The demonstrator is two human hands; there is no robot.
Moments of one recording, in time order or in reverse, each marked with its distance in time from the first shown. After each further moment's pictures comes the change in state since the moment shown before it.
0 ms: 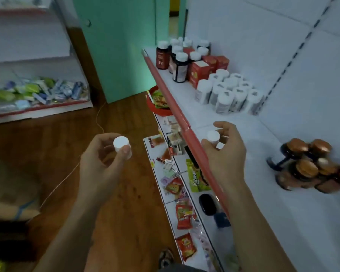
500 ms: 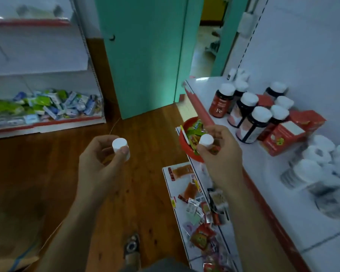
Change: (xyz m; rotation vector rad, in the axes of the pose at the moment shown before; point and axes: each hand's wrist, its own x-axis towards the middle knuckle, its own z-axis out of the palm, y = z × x) left_hand 0.331 -0.143 -0.066 -0.032 0.064 -0.088; right_hand 0.220 -0.057 0.299 0.018 -0.200 -0.046
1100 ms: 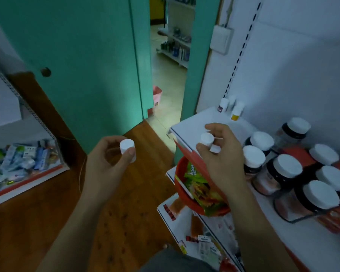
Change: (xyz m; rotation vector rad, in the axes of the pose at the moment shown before) left_hand 0.352 -0.031 0.119 -0.023 -0.381 0.142; right_hand 0.265 0.009 0.092 -0.067 0.316 0.058
